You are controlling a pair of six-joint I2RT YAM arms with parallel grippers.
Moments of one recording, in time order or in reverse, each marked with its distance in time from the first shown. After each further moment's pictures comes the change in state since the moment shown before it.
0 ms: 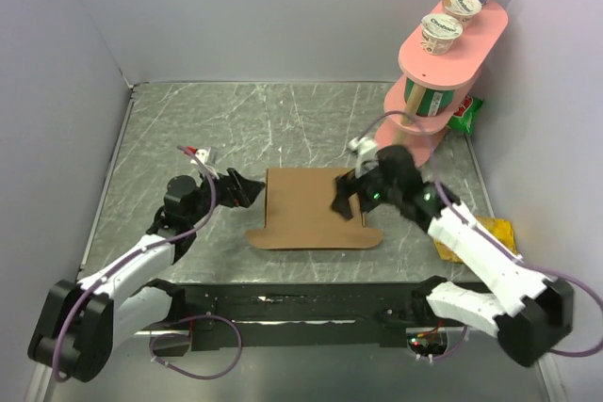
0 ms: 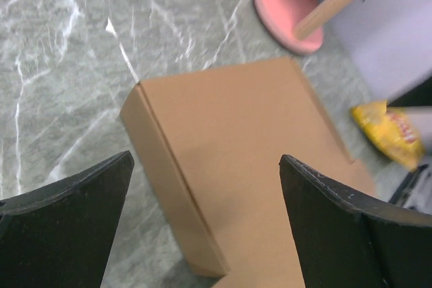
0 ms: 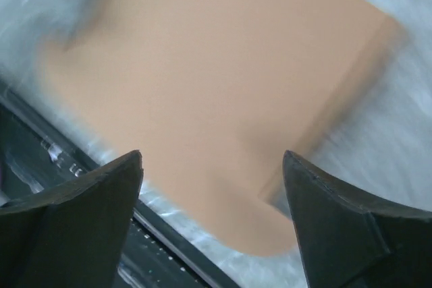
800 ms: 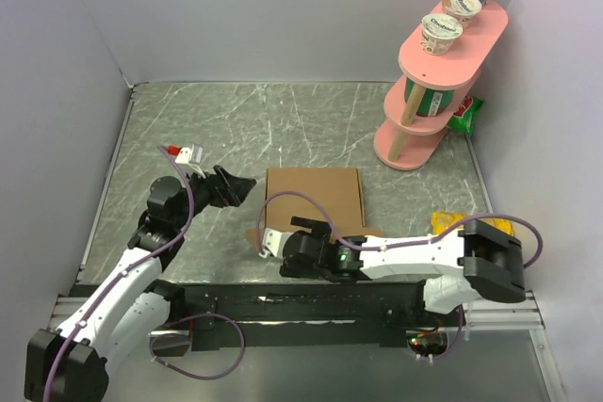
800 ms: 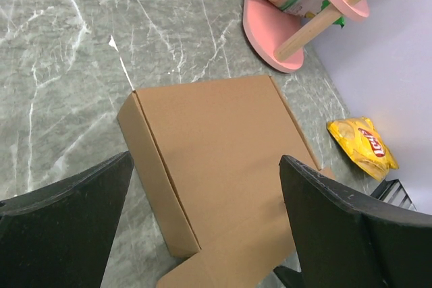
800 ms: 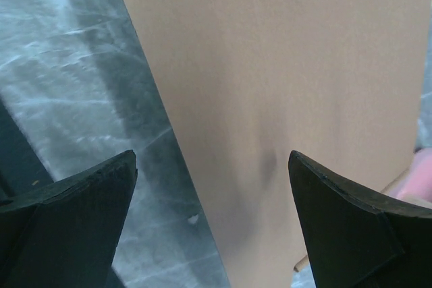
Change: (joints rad) left arm 0.044 -0.246 0.076 -0.288 -0.001 -0.056; right arm 0.880 0.325 -0.114 0.257 0.761 -0.380
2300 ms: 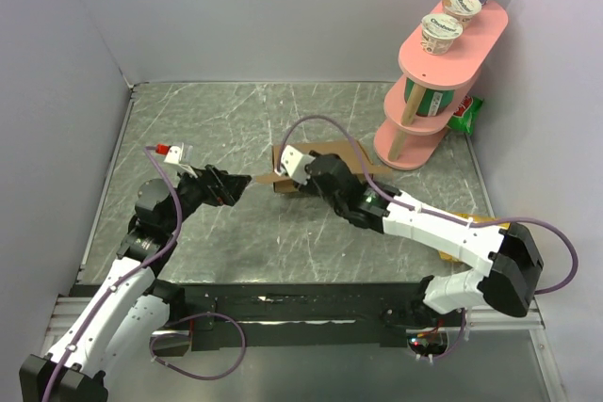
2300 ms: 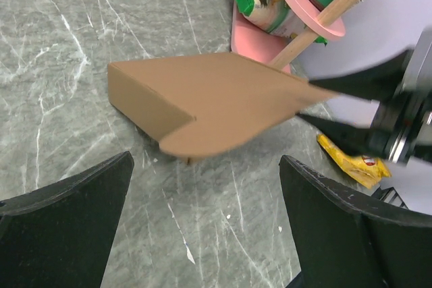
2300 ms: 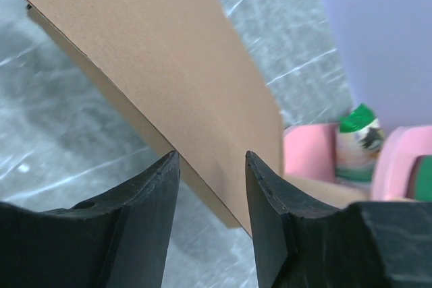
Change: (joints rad) left arm 0.002 -0.117 0.061 -0.103 -0.015 0.019; right arm -0.363 -0.085 0.248 0.008 0.003 -0.239
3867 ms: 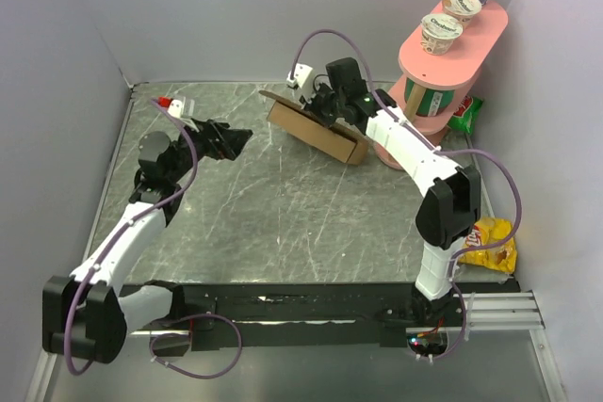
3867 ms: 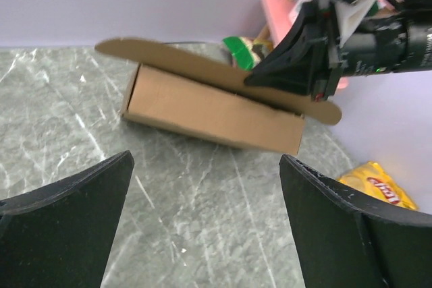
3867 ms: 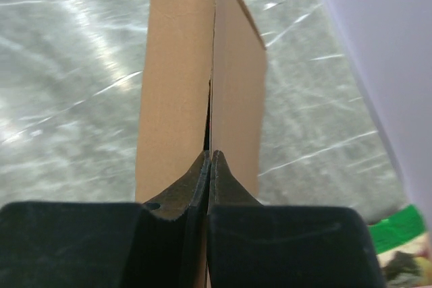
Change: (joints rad) left arm 0.125 0.458 0.243 0.342 0.167 0.066; right arm -0.451 0.545 0.772 -0.260 -0.679 -0.080
